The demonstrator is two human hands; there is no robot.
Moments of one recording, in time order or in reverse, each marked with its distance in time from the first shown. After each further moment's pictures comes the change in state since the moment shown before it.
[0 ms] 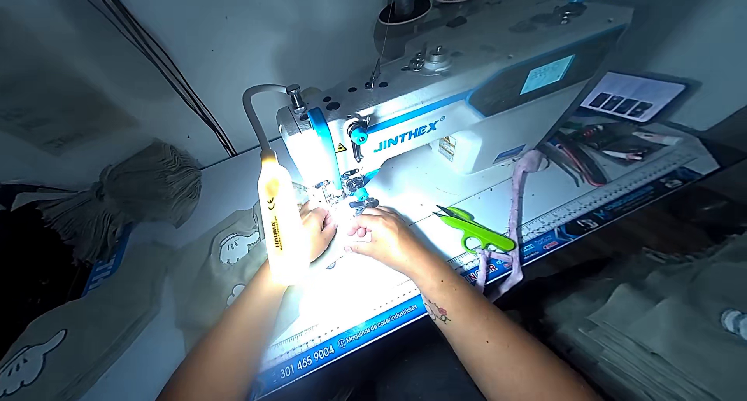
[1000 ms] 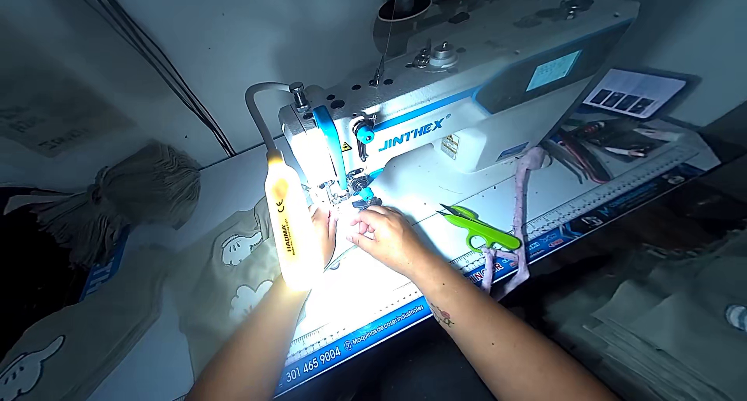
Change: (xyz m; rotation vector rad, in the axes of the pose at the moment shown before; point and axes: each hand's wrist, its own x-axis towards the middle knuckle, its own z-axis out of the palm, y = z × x) left_hand 0.001 -0.017 0.049 -0.023 0.421 0.107; right_hand 0.000 0.002 0.015 0.000 0.174 -0.039
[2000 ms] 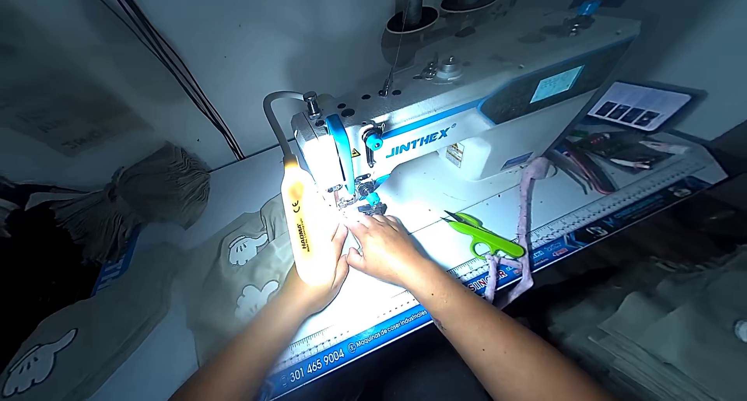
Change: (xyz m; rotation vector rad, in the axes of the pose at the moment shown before) left_hand -0.042 -0.003 -0.021 0.101 -0.341 0.140; right_hand 0.014 -0.029 -0.005 -0.377 -0.454 0.101
